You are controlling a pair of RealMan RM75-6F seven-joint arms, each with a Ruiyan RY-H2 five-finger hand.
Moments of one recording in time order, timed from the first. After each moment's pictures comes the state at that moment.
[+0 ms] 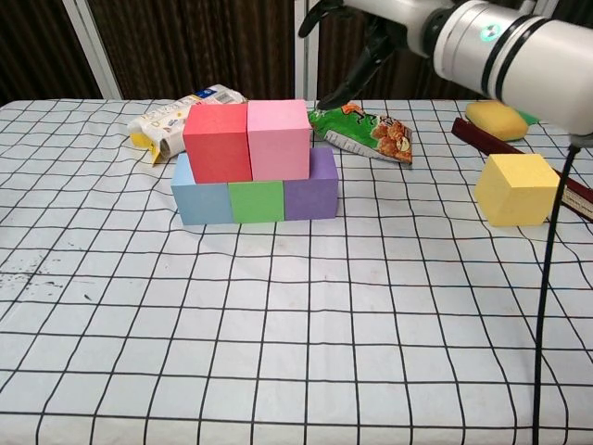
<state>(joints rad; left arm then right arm) -0.19 -1.33 0.02 -1.27 1.55 1.38 -0.58 0.92 -1.55 0.33 -1.40 -1.16 0.91 -0.03</state>
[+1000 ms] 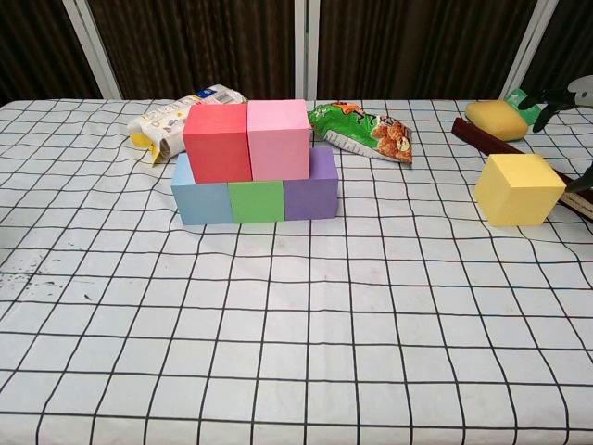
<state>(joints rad) -0.21 -1.35 0.02 -1.33 1.56 1.34 -0.48 0.73 -1.24 0.08 -1.47 -0.86 0.80 -0.33</state>
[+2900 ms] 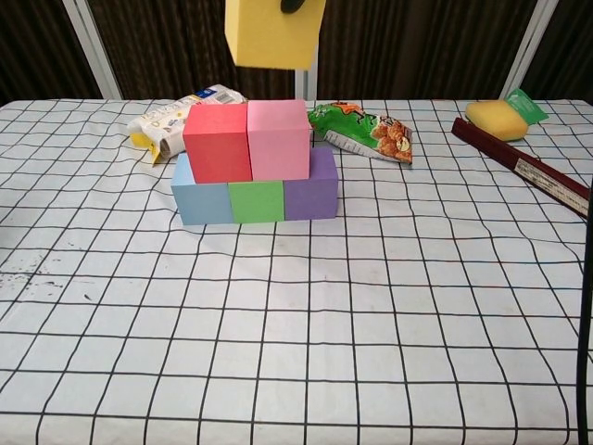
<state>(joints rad) -0.20 -1.37 -0.02 -1.32 1.53 1.41 -0.44 1.43 -1.13 0.31 -1.86 -0.30 0.76 -0.67</state>
